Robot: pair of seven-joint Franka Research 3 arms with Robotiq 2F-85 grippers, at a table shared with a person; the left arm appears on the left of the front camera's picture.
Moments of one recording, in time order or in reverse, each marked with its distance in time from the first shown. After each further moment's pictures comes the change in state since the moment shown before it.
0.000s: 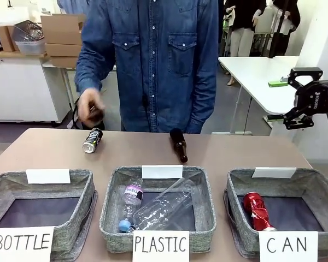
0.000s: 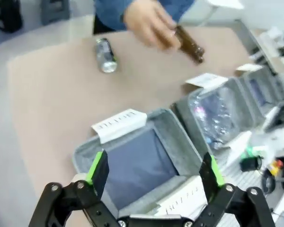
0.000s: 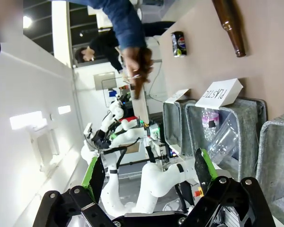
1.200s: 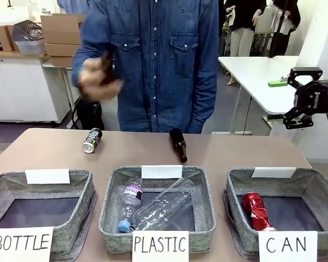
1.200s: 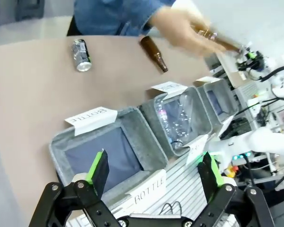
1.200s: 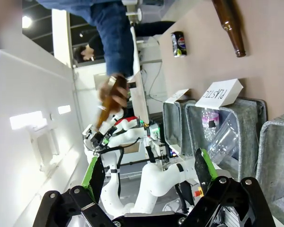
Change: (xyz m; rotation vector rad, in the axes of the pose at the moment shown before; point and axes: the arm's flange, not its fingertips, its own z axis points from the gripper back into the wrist) left arm -0.014 0.031 0.052 -0.193 -0.074 0.164; right arm 0.000 0.000 0.000 0.000 0.000 0.000
